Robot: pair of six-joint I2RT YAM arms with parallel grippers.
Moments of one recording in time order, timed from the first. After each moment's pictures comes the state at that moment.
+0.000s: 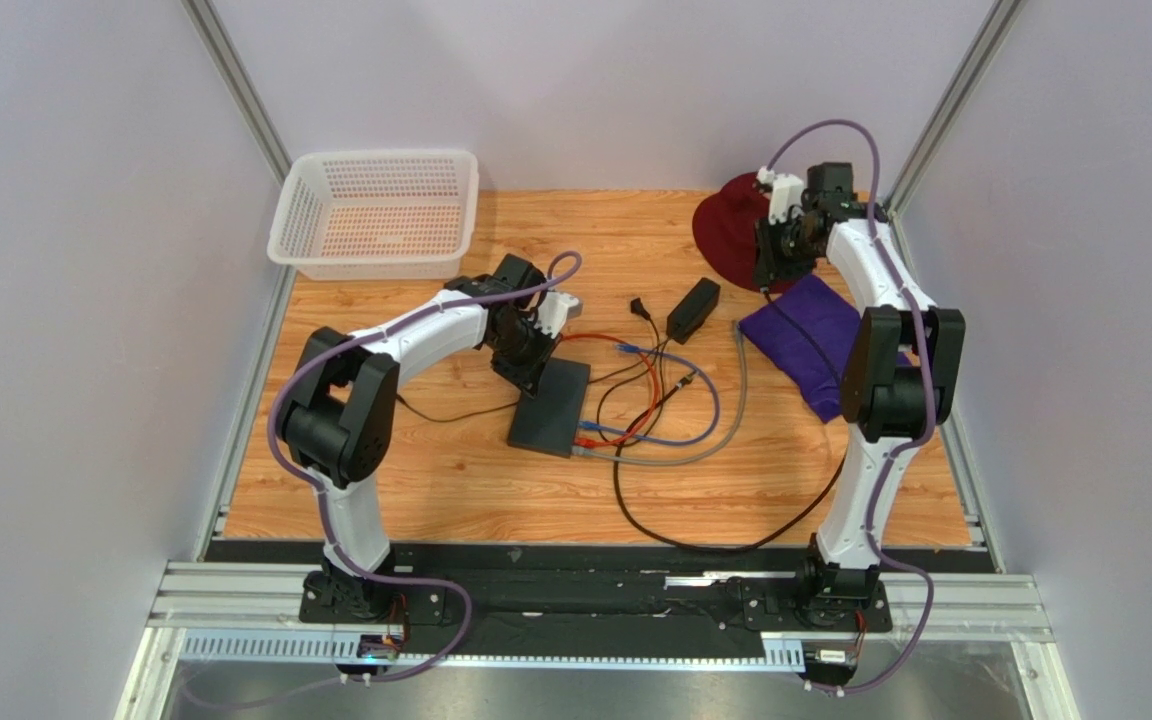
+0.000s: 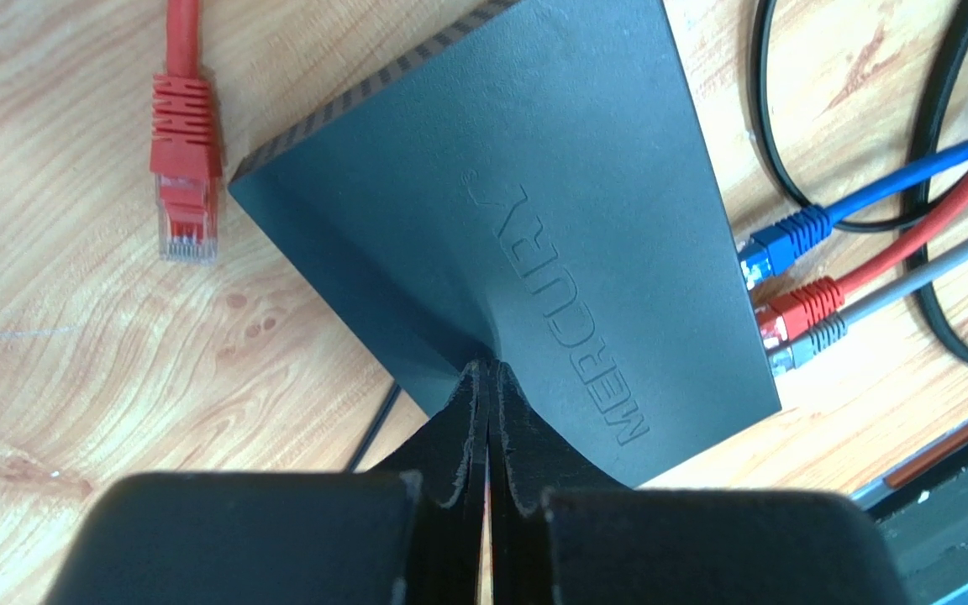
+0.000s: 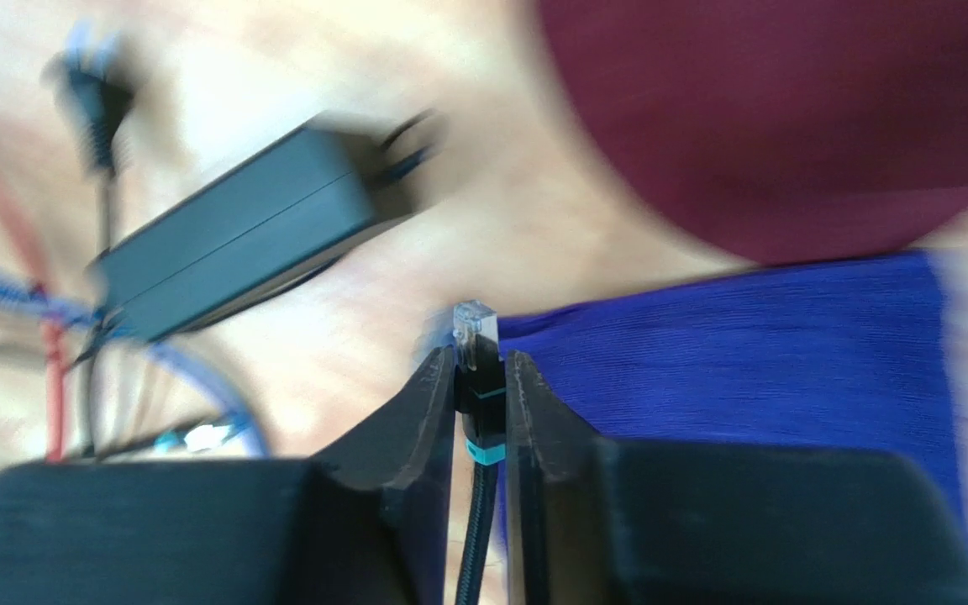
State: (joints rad) left arm -0.50 1.86 1.32 -0.70 0.27 0.13; right arm -0.02 2.05 1.76 -0.73 -0.36 -0.29
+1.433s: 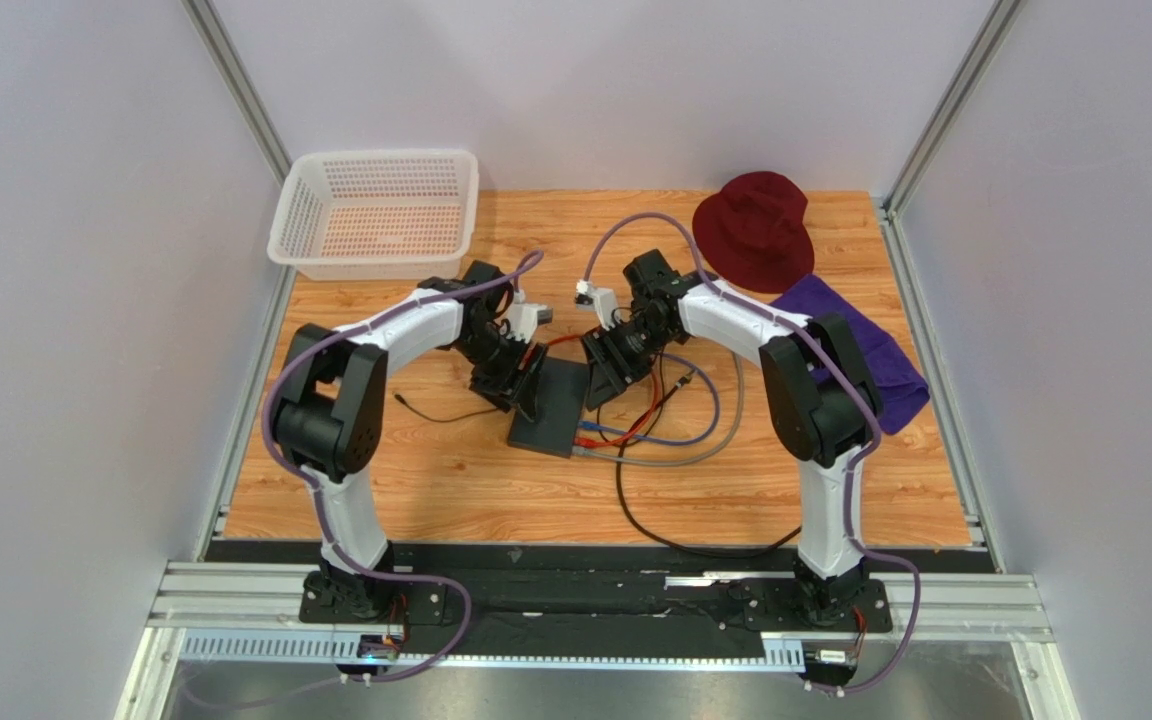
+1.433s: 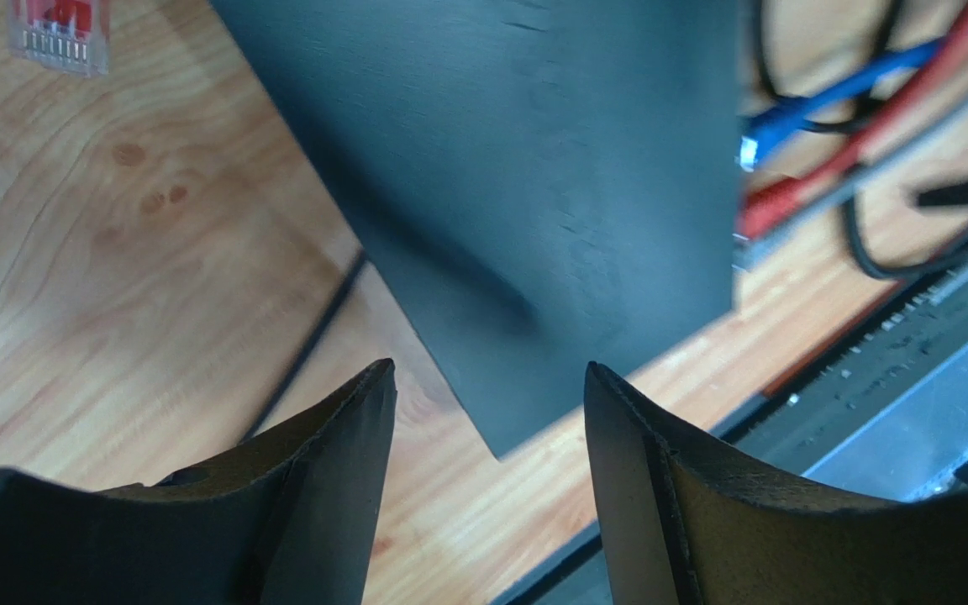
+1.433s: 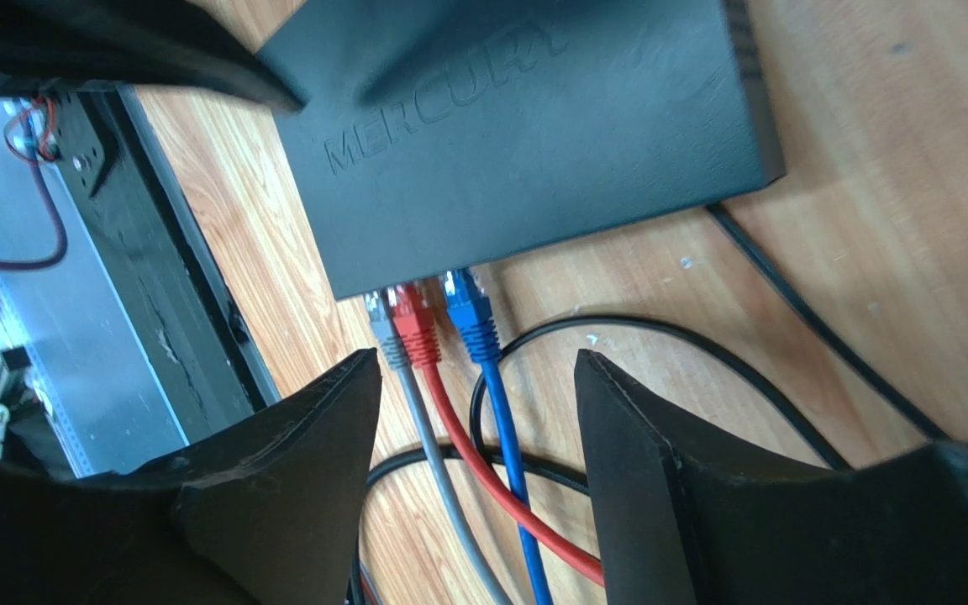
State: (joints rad) left arm -0.38 1.84 1.26 -0.80 0.48 0.08; right arm 0.51 2.04 1.49 -0.70 -0.76 -0.18
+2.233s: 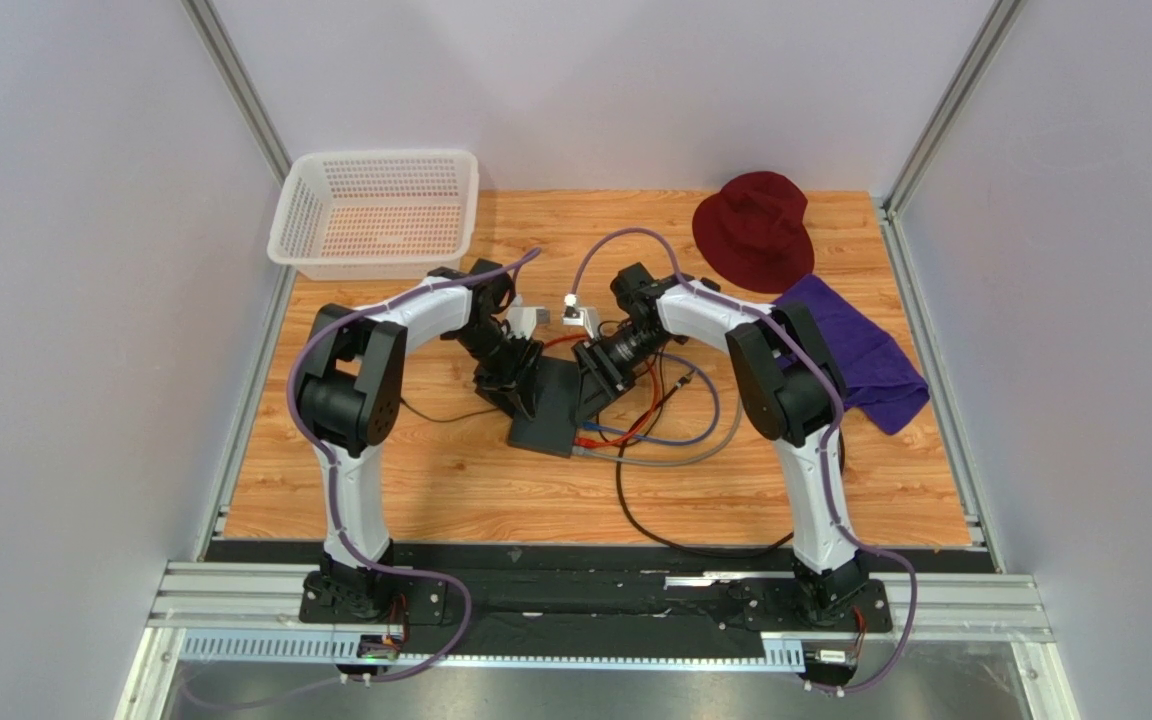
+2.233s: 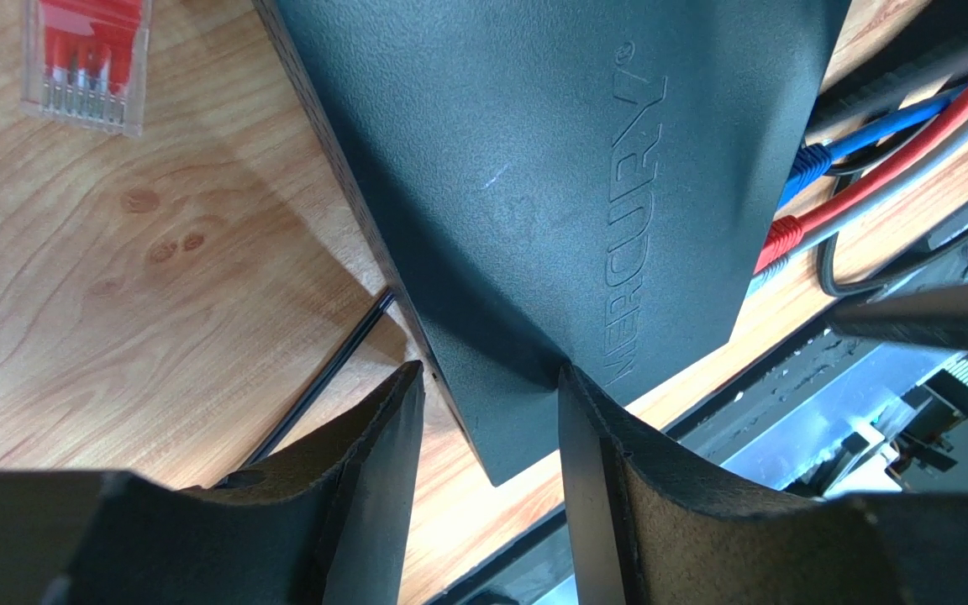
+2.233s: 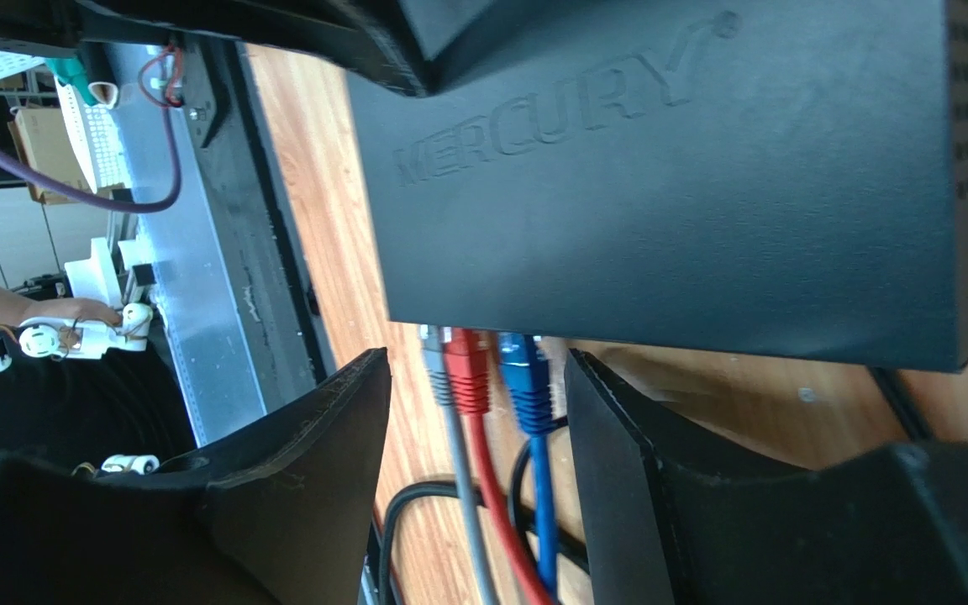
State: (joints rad) left arm -0.37 2.01 1.38 -0.90 0.51 0.02; right arm 0.52 2.21 1.59 -0.81 -0.99 -0.28
